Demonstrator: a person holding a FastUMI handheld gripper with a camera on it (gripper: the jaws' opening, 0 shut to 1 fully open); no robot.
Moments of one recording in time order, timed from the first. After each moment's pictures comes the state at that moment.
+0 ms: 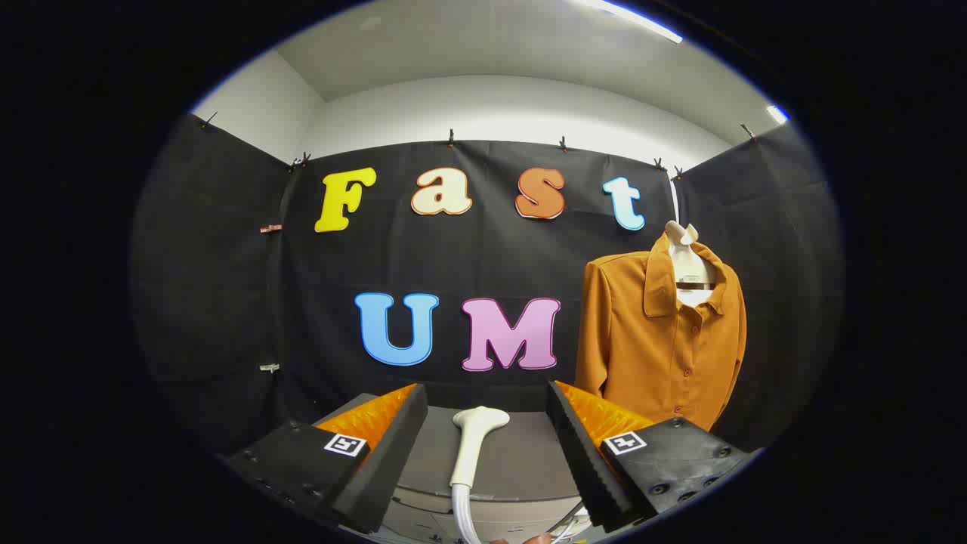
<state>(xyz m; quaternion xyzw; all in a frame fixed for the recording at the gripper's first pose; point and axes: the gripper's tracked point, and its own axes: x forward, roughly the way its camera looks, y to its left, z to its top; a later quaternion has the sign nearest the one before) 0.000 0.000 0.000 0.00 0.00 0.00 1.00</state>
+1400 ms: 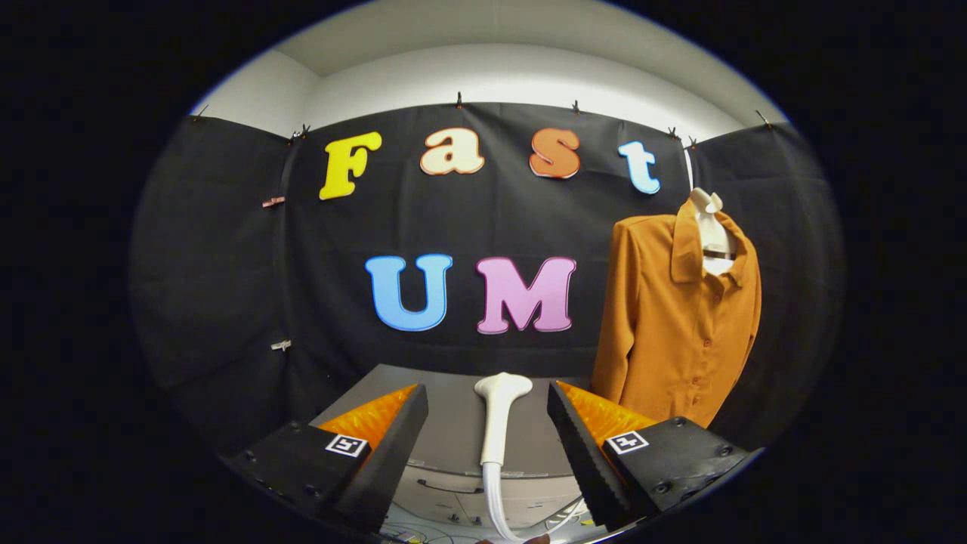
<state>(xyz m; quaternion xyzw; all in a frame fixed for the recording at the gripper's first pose) 0.021 0.050 -0.054 0.00 0.13 0.02 0.99</state>
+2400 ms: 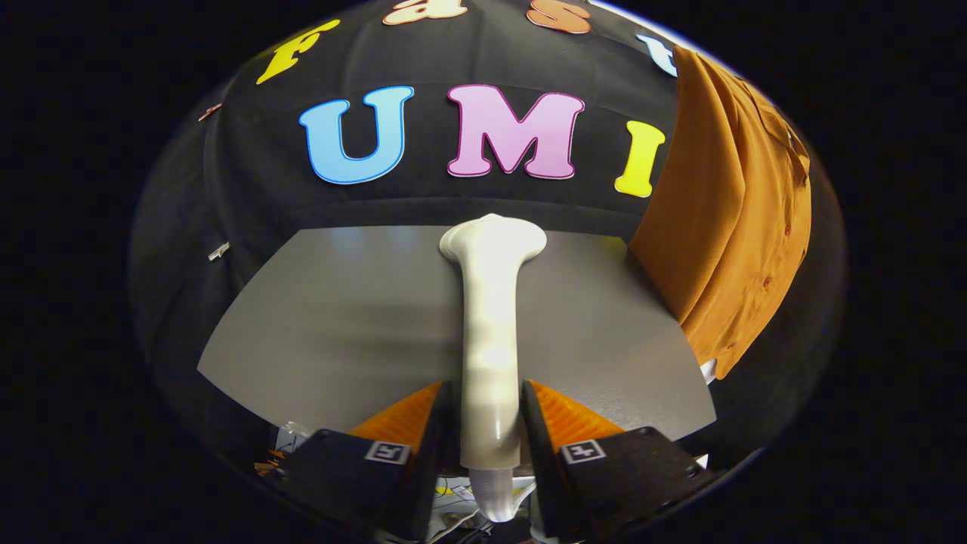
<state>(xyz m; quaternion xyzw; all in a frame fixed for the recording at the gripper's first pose) 0.129 0.027 -0.279 0.01 0.36 -0.06 0.93</state>
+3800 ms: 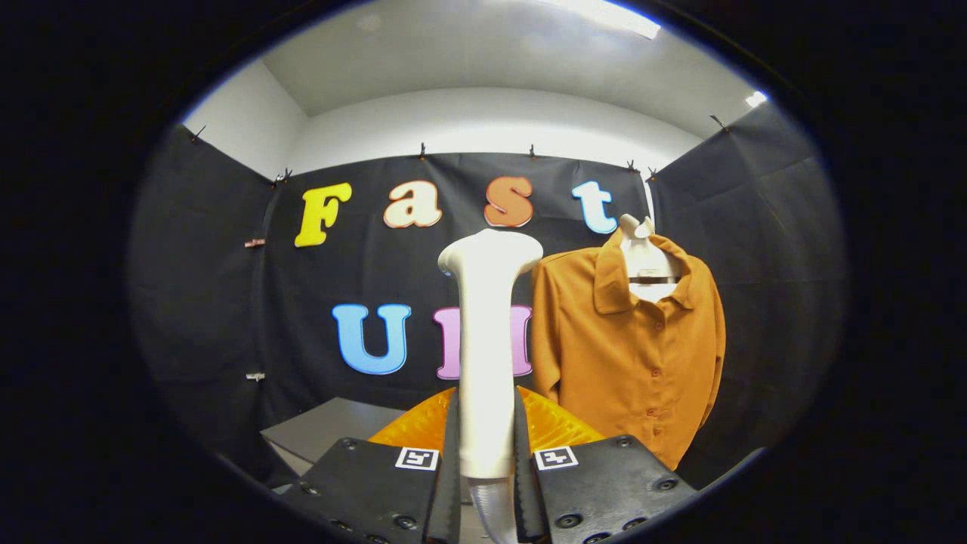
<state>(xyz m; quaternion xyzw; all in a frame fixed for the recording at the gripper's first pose) -0.005 -0.117 -0.010 0.03 -0.06 -0.03 1.00</state>
